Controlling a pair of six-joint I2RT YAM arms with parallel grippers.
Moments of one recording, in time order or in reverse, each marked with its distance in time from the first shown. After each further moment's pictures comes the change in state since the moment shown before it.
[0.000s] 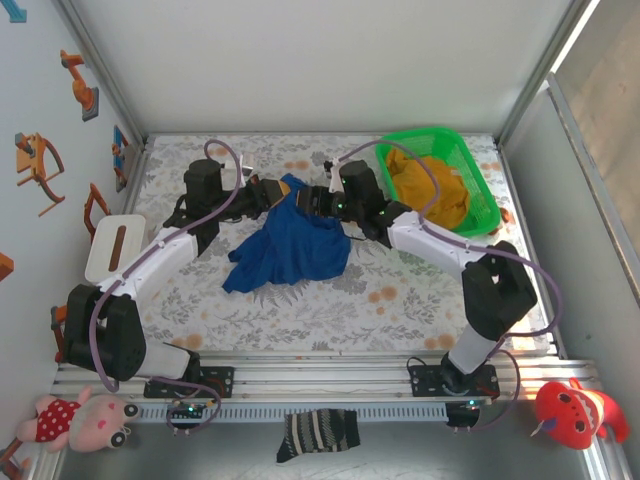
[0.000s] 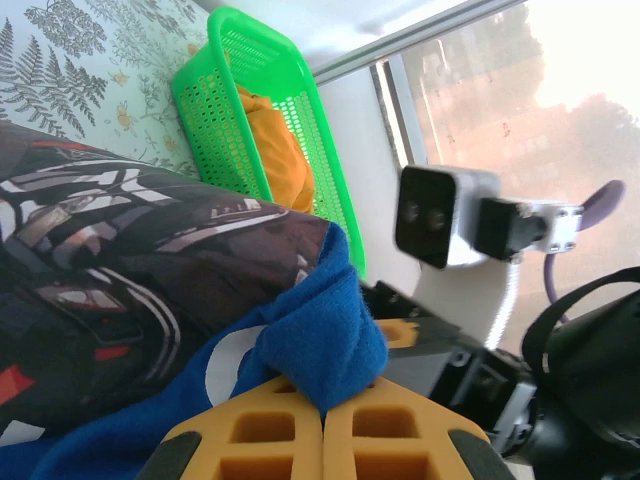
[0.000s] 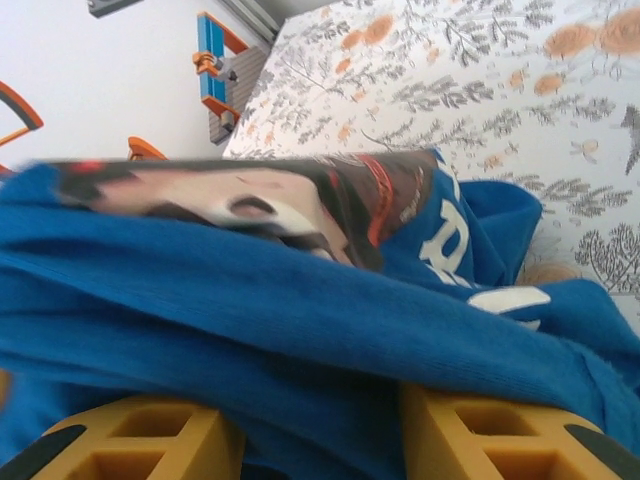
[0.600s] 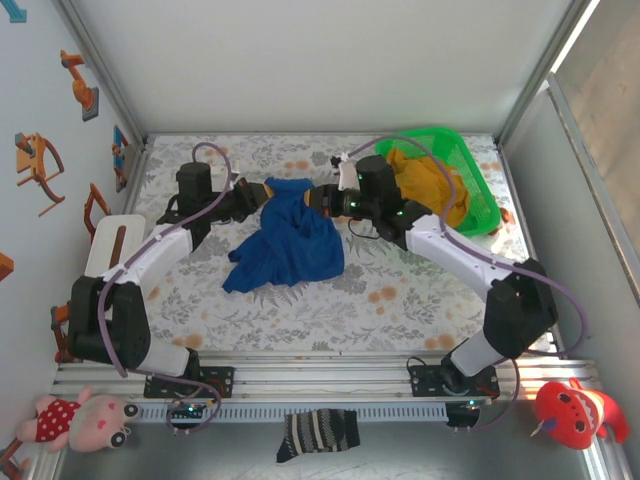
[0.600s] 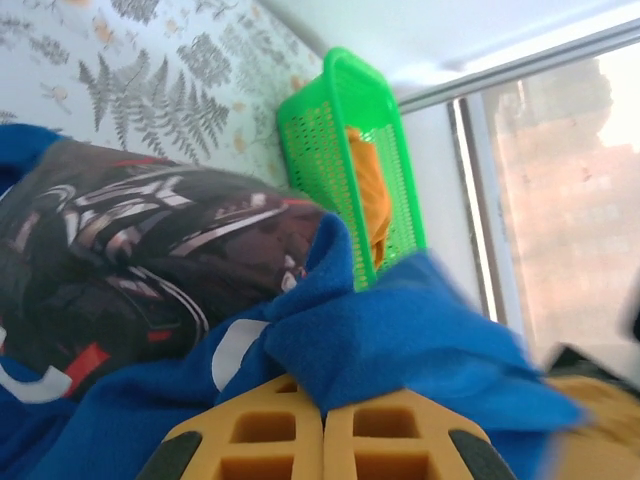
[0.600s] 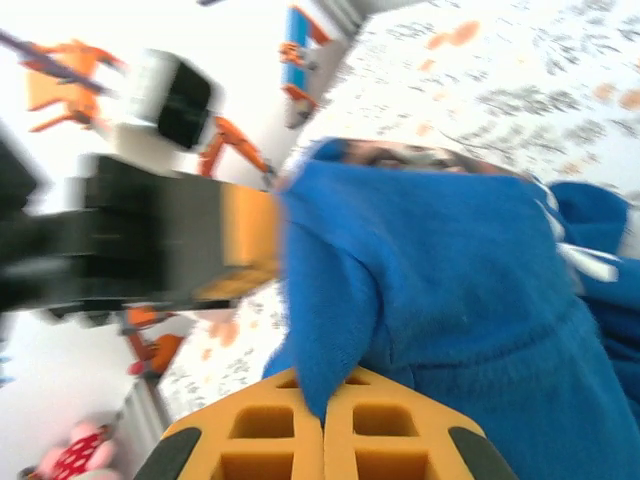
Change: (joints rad) left arm 0.109 0.076 -0.018 -0.075 -0.027 0.102; right arm -0.034 -0.156 -0.008 -0.050 -0.187 -0.045
